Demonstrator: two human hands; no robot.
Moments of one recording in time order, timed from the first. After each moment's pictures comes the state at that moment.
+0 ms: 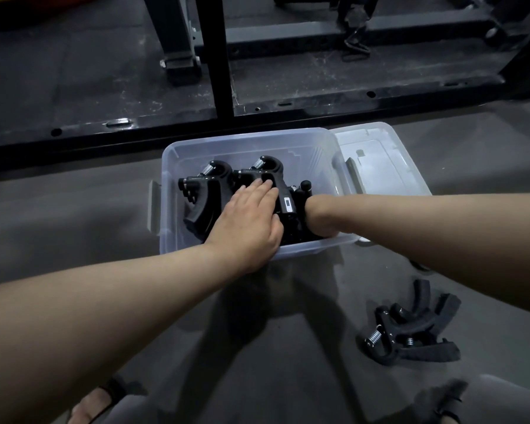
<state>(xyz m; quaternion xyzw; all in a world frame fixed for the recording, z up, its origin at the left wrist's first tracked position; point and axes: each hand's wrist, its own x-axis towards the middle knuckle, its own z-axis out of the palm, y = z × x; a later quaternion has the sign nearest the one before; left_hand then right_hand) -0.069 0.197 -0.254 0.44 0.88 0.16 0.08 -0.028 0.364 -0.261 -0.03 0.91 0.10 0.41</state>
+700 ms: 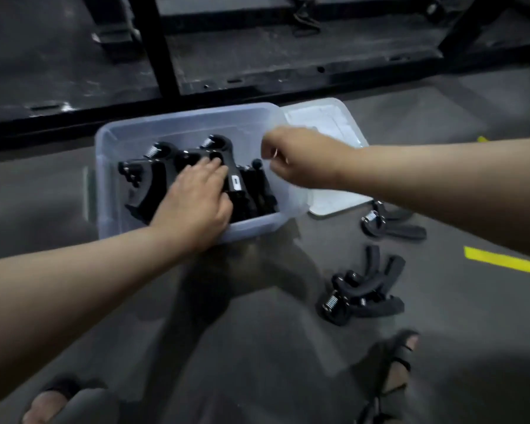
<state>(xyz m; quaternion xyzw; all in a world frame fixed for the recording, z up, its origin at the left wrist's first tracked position) -0.073 0.201 -0.256 0.45 0.88 0.12 0.07 0.005 0.403 -0.191 0.05 0.99 -0.13 0.06</state>
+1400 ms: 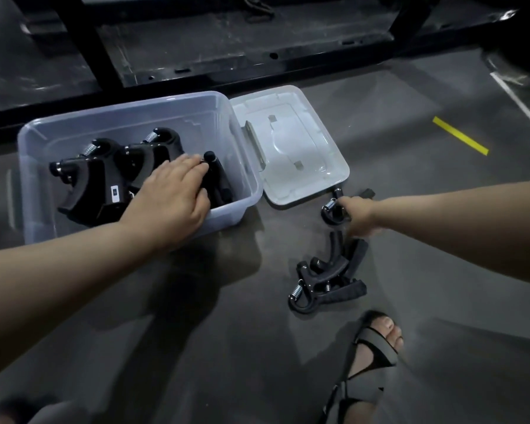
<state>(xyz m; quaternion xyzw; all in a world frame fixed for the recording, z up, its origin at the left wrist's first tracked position) -0.049 0.229 -0.260 0.51 0.85 0.11 0.07 0.181 0.516 -0.302 0.37 0.85 -0.09 0.38</state>
